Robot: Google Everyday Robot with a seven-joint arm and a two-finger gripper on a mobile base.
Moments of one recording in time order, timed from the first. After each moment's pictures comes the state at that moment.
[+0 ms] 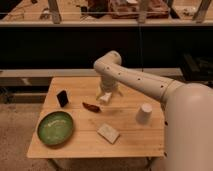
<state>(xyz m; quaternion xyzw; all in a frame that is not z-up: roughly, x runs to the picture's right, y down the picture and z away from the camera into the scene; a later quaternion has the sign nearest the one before) 0.016 0.040 0.829 -0.22 -0.22 -0.72 0.62</state>
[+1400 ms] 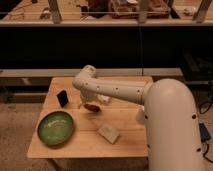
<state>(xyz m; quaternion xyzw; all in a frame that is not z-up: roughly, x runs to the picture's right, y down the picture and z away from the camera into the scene) -0.092 0.083 0.868 -0.16 -0.22 -0.75 0.61</state>
